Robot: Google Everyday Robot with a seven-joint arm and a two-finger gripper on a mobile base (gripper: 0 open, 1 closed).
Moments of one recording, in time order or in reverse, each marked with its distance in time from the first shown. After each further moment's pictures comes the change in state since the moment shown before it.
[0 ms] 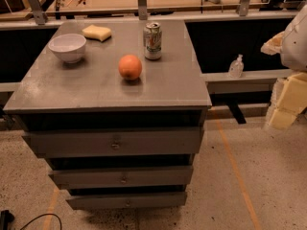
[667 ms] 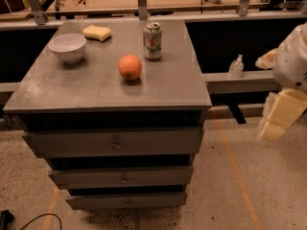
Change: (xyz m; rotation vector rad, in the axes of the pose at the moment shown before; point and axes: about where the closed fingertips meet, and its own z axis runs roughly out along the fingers) arm 0.005 0.008 0.031 -0.031 -0.034 0.025
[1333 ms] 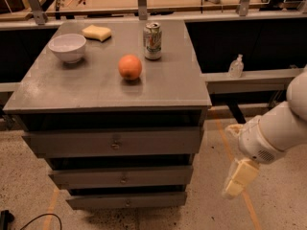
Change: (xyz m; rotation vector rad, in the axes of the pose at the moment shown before) arm 0.025 0.066 0.173 -0.187 -0.178 0.078
